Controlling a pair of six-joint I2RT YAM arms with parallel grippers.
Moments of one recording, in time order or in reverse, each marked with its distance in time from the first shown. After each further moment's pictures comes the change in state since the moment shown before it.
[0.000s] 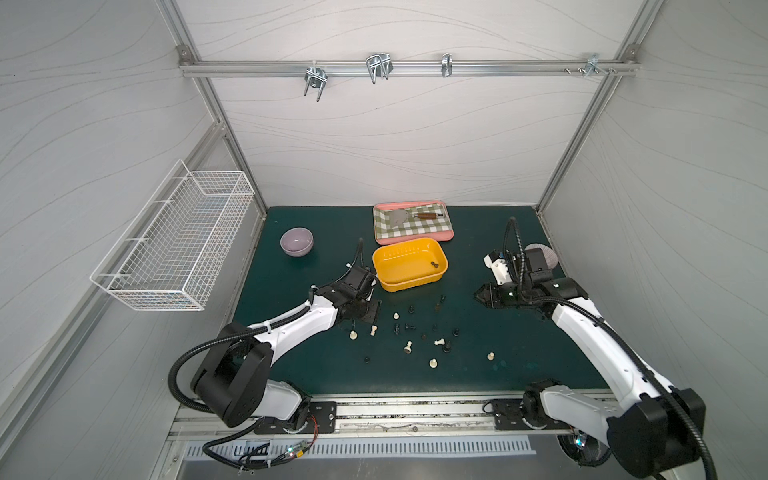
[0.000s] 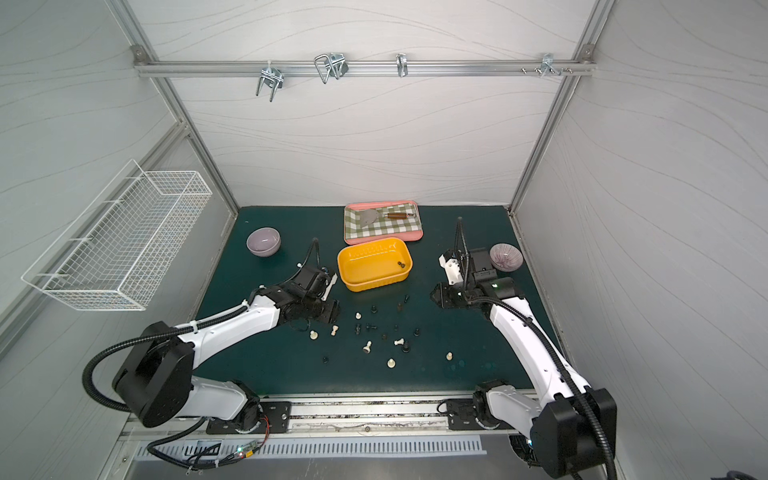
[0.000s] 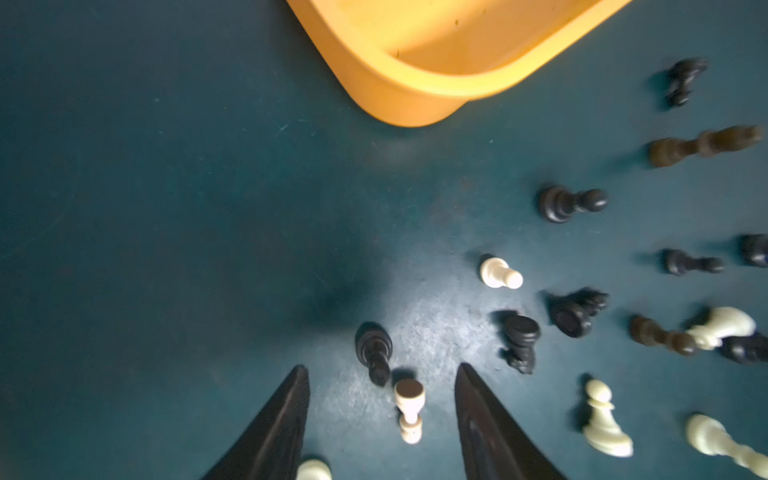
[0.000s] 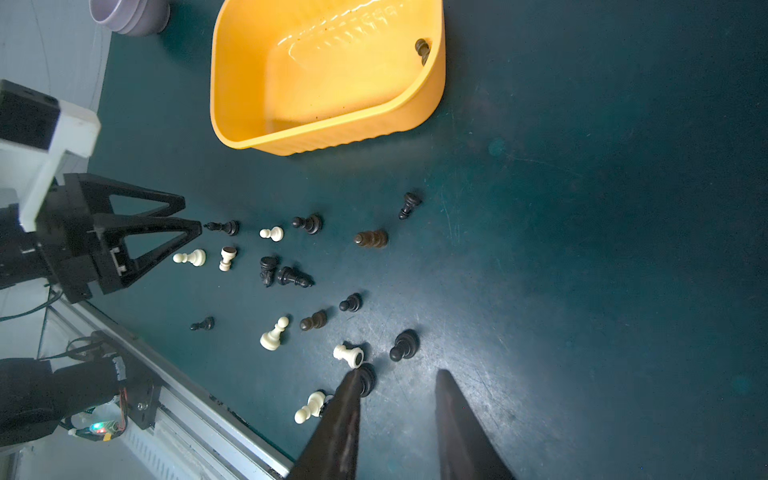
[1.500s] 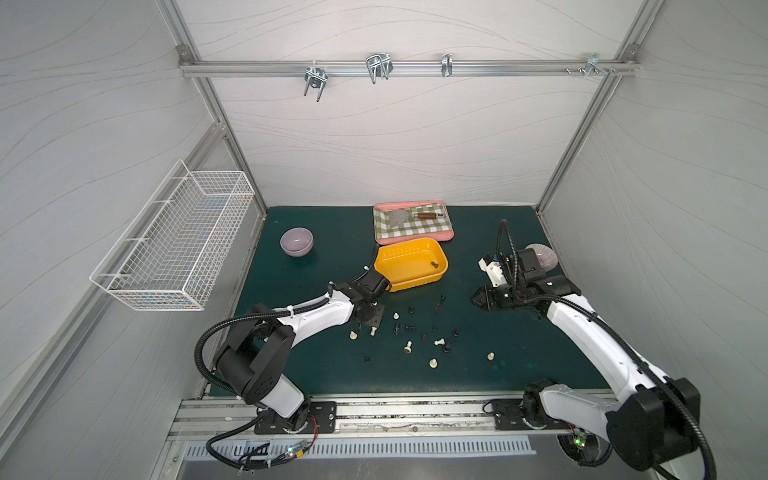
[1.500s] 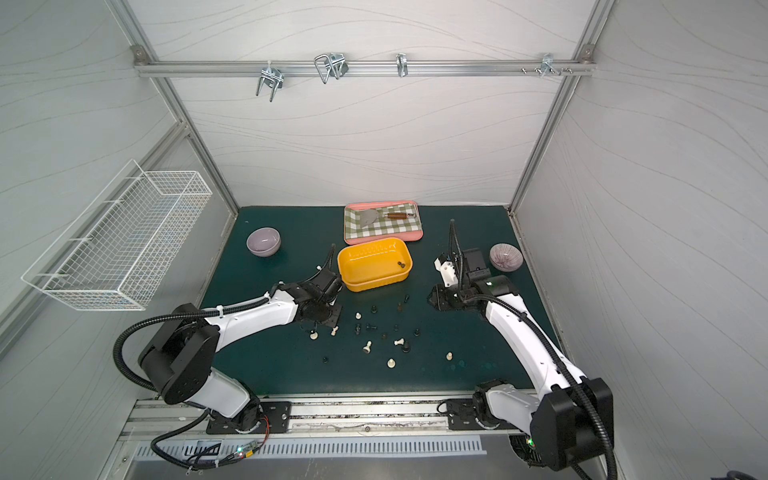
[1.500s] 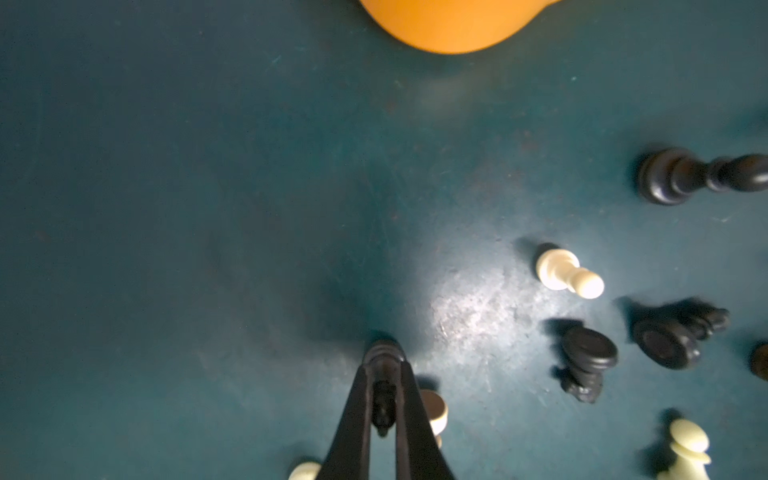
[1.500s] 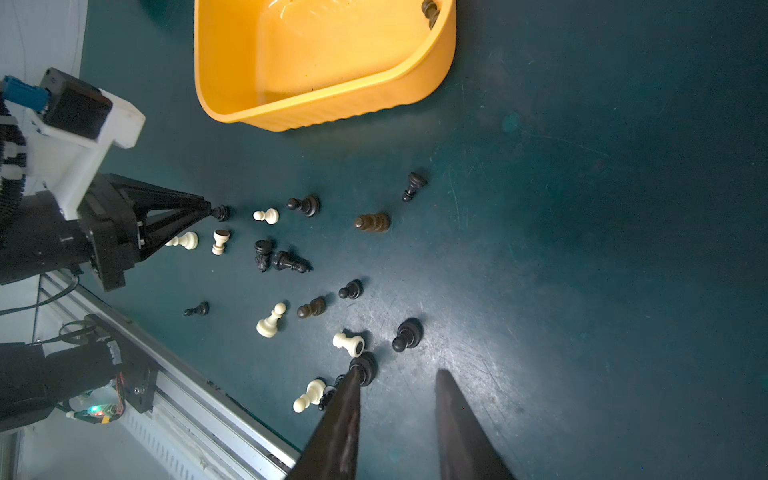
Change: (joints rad) left arm -0.070 0.114 0.083 -0.104 -0.118 -0.050; right arm 0.024 0.030 0.000 -0.018 0.010 0.005
